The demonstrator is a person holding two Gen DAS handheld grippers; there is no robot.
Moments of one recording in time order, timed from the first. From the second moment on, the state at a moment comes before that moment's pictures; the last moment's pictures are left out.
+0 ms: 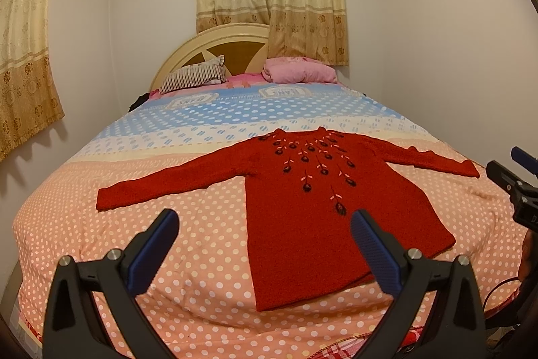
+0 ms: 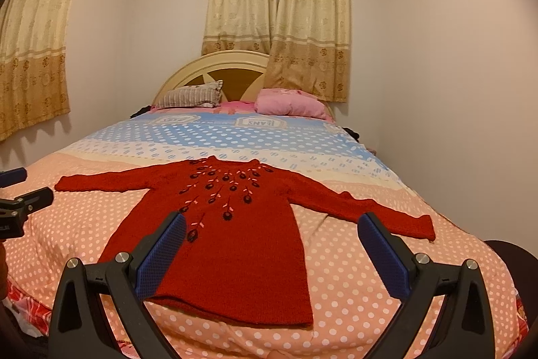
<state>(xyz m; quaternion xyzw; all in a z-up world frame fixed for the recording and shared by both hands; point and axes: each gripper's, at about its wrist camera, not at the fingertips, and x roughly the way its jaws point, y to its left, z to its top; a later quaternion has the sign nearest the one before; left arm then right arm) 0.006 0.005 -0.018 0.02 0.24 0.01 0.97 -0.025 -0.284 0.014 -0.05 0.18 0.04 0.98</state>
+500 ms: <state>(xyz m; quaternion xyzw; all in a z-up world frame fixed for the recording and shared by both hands) 0.041 0.011 -0.033 0.05 0.26 0.00 0.97 0.022 -0.317 -0.019 -0.05 0.24 0.00 0.97</state>
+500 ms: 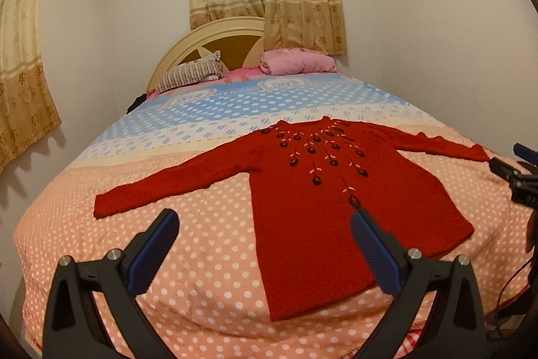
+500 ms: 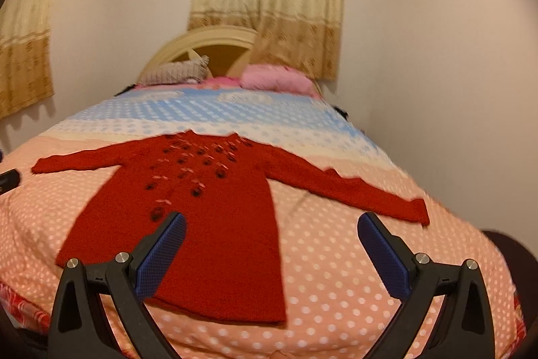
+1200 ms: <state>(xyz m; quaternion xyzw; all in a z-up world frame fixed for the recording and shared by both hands) 0.198 0.005 -0.078 0.09 0.31 0.02 0.95 0.144 -0.567 -0.055 0.19 0.35 -0.16 0.90</state>
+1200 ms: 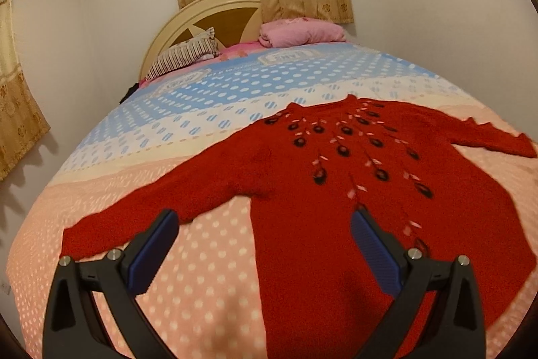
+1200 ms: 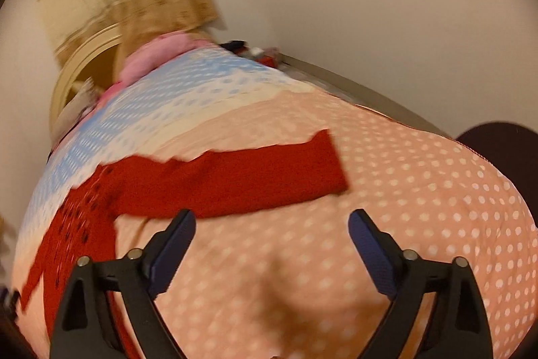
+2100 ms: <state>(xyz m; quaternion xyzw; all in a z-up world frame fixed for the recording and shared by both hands) 0.301 0.033 -0.131 0.08 0.36 0.07 0.93 0.234 -0.639 -0.099 0.22 0.41 -0.16 0.87</state>
